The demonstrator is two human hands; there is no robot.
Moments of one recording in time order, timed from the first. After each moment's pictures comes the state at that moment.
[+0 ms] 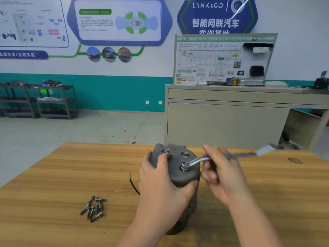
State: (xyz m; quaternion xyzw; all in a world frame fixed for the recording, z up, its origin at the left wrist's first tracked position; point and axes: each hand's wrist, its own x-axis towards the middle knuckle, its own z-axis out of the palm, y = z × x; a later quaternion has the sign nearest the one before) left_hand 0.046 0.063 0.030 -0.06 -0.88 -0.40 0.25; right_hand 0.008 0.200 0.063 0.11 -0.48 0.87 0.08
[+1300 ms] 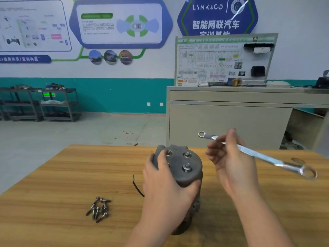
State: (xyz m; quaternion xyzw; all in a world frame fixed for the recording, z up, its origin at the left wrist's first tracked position) left_hand 0.045 0.062 0.030 -0.05 -0.87 -0.41 0.25; right_hand 0.013 0.204 0.073 0.09 -0.47 0.85 0.21
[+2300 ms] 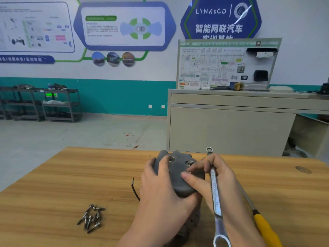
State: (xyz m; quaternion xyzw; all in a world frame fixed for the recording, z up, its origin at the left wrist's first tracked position) left_hand 0.035 0.060 0.029 -0.07 -0.88 -0.41 0.24; right_hand 0.020 0.194 0.051 0.17 -0.70 0.66 0.22
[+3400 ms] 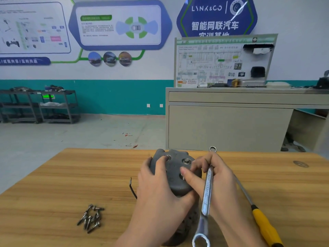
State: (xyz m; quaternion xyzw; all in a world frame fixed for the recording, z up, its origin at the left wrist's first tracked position) left_hand 0.039 0.059 0.032 -0.08 -0.88 -0.41 0.23; right_hand 0.023 0.189 0.044 0.18 -0.69 0.65 0.26
